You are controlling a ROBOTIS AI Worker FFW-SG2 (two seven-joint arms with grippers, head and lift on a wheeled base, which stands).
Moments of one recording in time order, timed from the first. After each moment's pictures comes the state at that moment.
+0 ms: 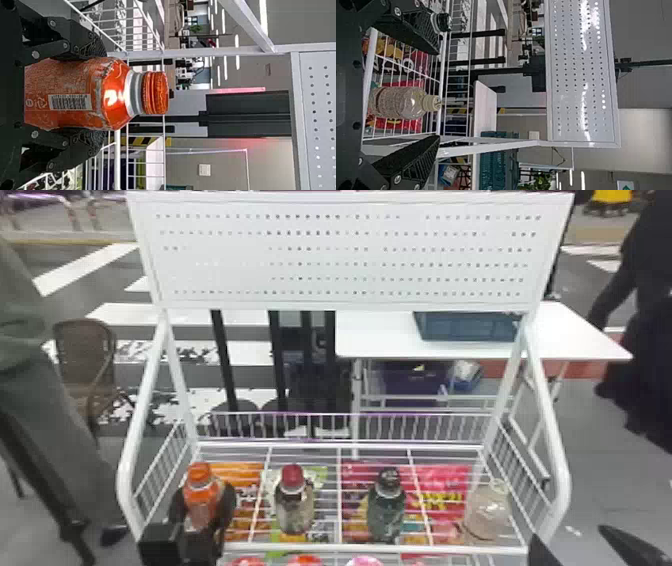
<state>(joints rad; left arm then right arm) 0.03 0.24 -0.25 -1.28 0.21 -0.34 0.27 0.79 -0.13 -0.17 -2.39 -0.21 0.11 0.19</state>
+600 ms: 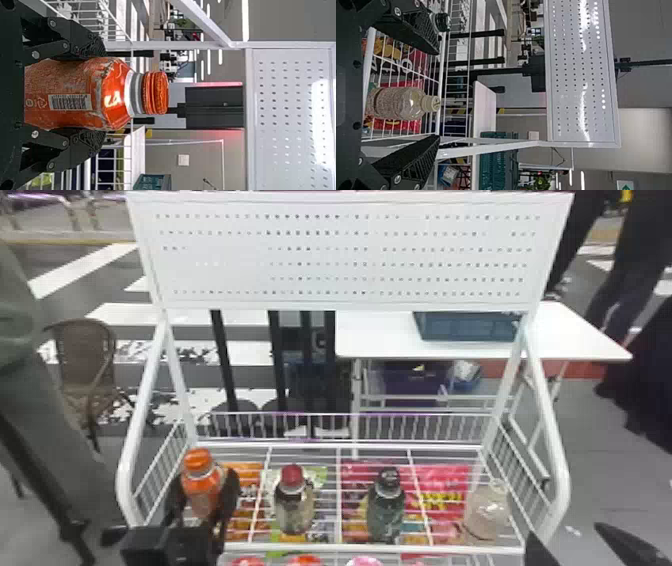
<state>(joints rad) 0.16 0.26 -0.23 -1.53 0.19 -0.31 0.27 0.78 -0.13 -0.16 -2.38 -0.21 0.11 0.19</state>
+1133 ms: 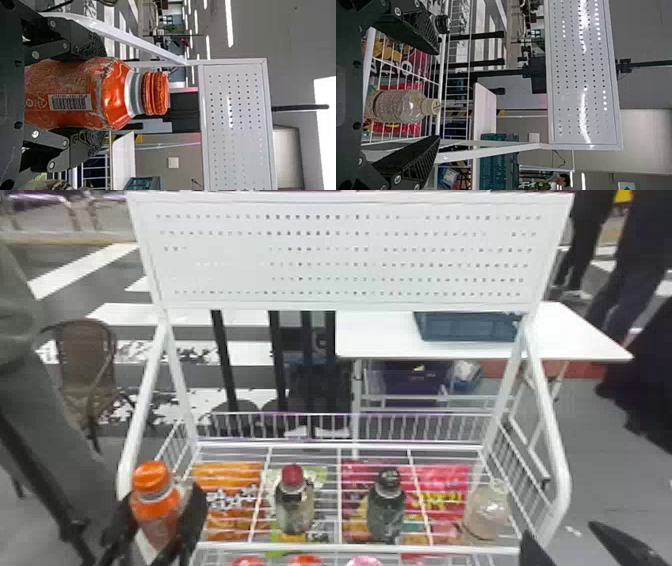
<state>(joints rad) 0.54 0.27 -0.09 -2.05 0.09 -0.16 0.28 0.76 -0.14 -0.15 -2.36 -0.21 0.11 0.19</state>
